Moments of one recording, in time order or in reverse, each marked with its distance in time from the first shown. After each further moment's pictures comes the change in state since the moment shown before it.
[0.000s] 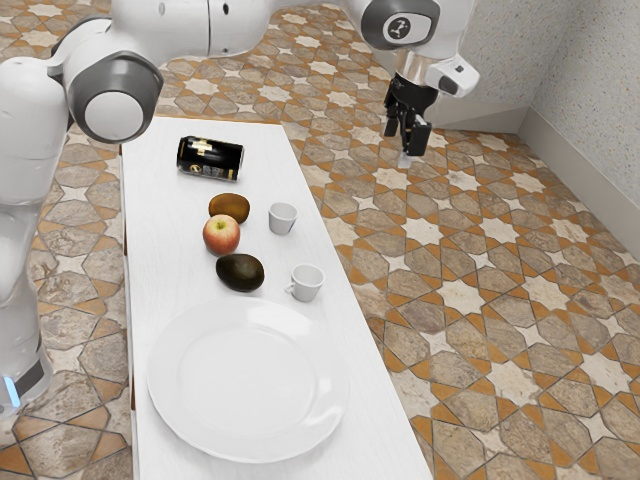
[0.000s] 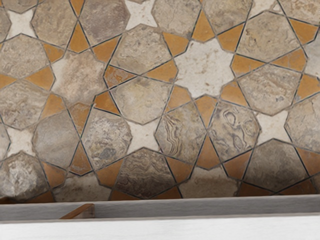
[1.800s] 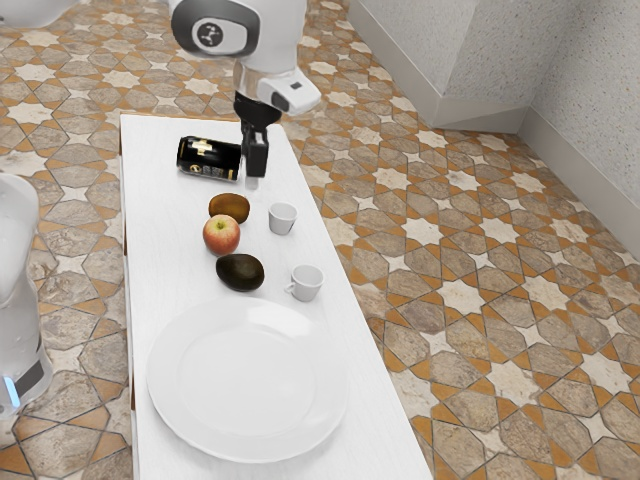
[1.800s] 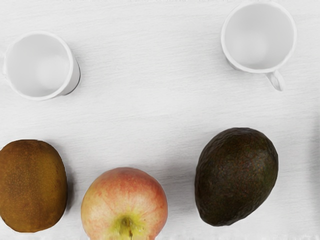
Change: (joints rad) arm -0.003 -0.856 -0.063 -1.024 0.072 0.126 -0.046
